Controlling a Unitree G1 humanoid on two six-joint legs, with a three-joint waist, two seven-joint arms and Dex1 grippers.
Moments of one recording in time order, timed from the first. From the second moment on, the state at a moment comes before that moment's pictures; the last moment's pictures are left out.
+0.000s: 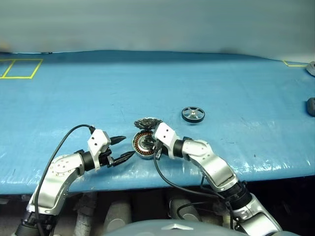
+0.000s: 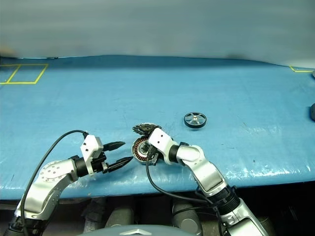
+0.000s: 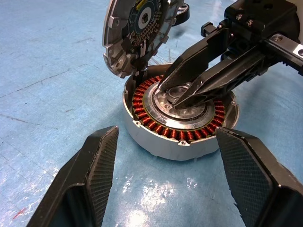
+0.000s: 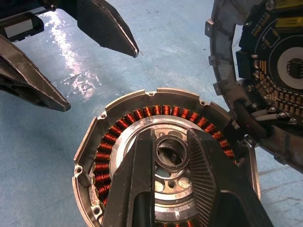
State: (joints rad) left arm 0.11 0.59 -0.03 -0.31 -0.36 0.30 -0.84; right arm -0.26 -0.31 0.45 -0.21 0.07 0.50 0.66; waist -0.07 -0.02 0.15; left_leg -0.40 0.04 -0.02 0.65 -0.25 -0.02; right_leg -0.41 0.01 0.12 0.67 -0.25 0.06
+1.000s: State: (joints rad) left arm 0.10 0.59 -0.03 -0.29 -0.35 0.30 -0.83; right arm -0.26 -0.31 0.45 -0.20 0.05 0.48 0.67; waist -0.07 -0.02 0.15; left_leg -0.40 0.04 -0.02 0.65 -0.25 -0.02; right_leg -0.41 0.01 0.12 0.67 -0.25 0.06
